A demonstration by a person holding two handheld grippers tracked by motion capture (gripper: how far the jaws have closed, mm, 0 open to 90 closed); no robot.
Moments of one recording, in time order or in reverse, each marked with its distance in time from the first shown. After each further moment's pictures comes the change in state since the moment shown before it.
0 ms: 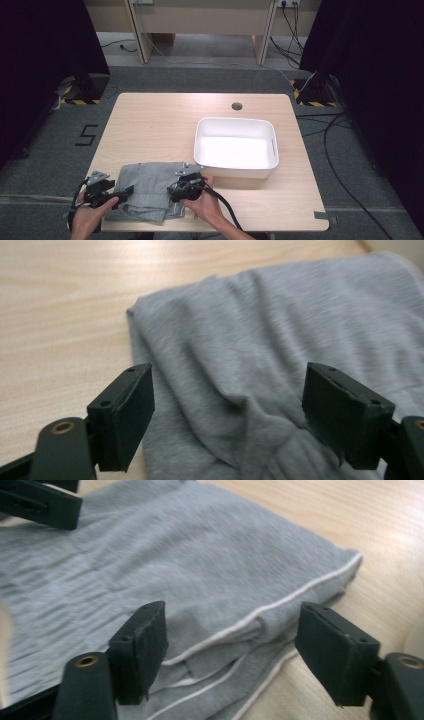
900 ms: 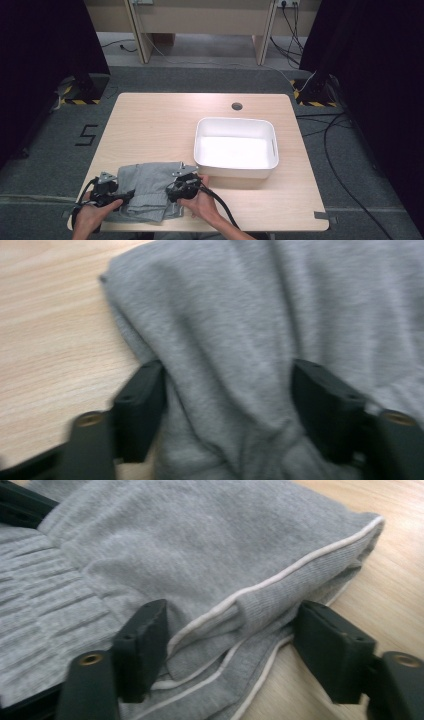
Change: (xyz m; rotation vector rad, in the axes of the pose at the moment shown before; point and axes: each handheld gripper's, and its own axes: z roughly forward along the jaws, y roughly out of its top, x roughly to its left) left arm -0.003 -0.003 0.011 0.097 0.006 0.105; right arm -0.001 -0.006 0.024 0.031 0.016 -0.006
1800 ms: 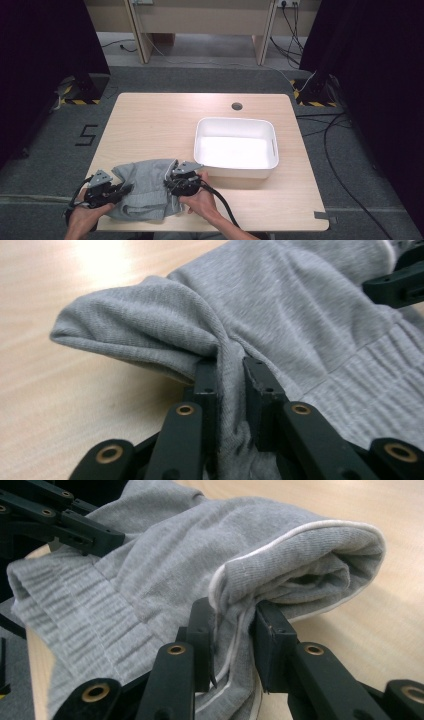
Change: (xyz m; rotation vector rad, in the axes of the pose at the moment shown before) left arm -0.006 0.014 -0.034 -0.143 -0.136 0.100; right arm 0.003 0.015 -0.022 -0.151 0.113 -0.006
